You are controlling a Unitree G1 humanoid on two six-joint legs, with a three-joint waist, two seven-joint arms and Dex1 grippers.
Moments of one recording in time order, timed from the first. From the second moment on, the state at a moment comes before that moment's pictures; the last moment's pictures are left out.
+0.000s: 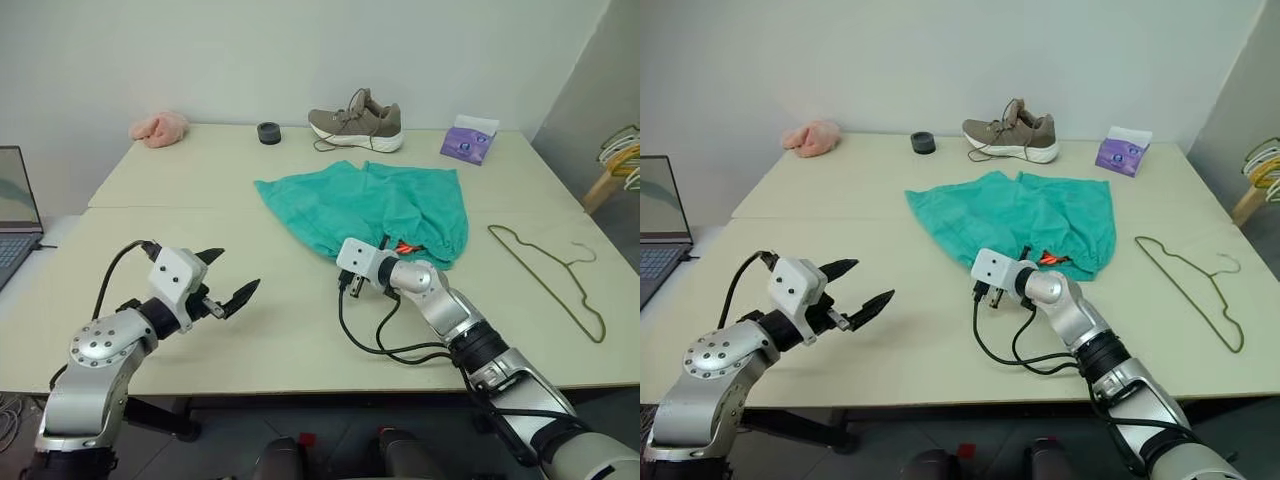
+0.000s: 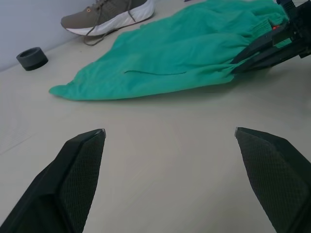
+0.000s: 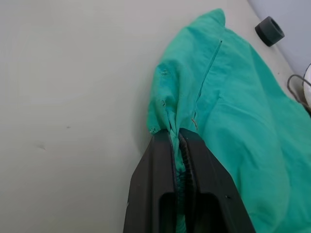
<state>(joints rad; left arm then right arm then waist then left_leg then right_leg) 0.00 0.66 0.20 -0.30 -0.31 0.28 -0.68 -0.68 -0.25 0.44 0.36 -0.29 0.09 0.55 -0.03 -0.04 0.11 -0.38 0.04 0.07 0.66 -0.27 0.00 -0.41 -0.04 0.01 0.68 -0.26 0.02</state>
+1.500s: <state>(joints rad) -0.71 0.71 -0.28 1.00 0.48 -0.77 -0.40 -0.54 -0.66 0.25 -0.55 0.26 0.67 1.03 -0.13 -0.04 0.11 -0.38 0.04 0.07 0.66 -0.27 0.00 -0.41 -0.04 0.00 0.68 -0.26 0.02</state>
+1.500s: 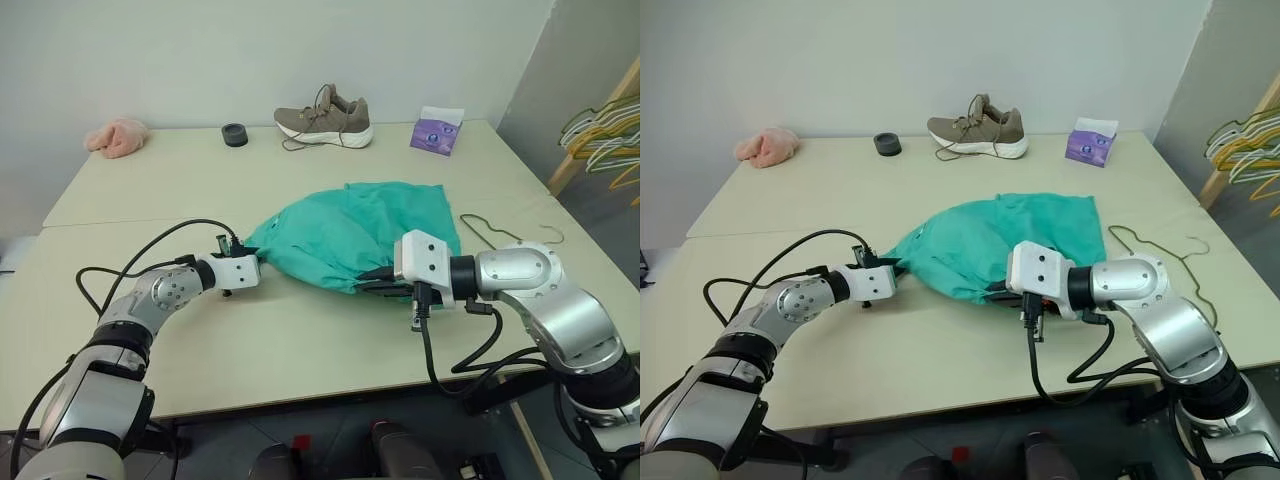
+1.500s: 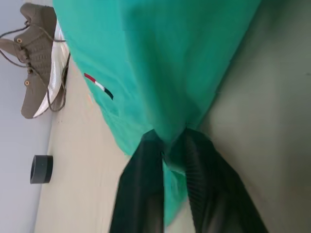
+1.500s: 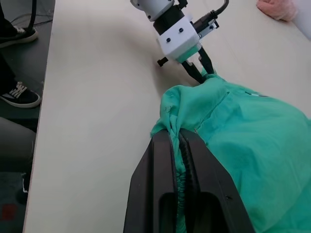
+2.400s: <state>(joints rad) -0.75 0.68 -0.23 0.40 -0.20 0.00 -1.11 -1.28 -0.65 0.40 0.87 -0.09 -0.04 1.12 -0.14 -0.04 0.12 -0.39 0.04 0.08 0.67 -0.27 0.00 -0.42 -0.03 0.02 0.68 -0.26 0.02</state>
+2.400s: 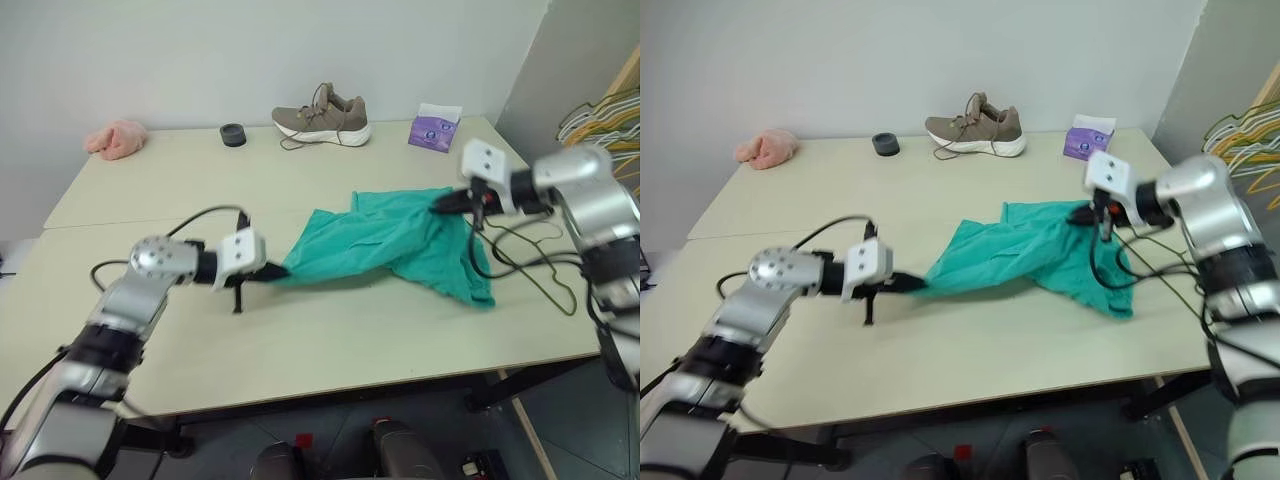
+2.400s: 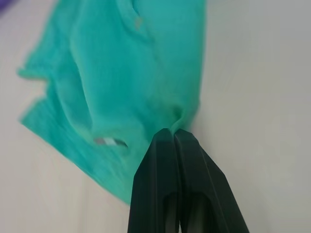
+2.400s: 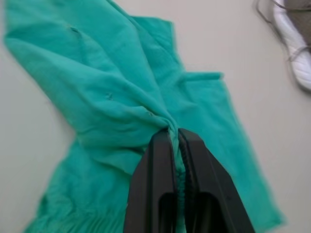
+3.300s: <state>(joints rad) -0.82 0.96 -0.01 0.32 -0.17 0.10 -1.02 -1.28 -0.50 0.35 0.89 -0.08 -0.87 0.88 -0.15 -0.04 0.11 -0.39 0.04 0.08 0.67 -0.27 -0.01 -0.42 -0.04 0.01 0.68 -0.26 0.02</state>
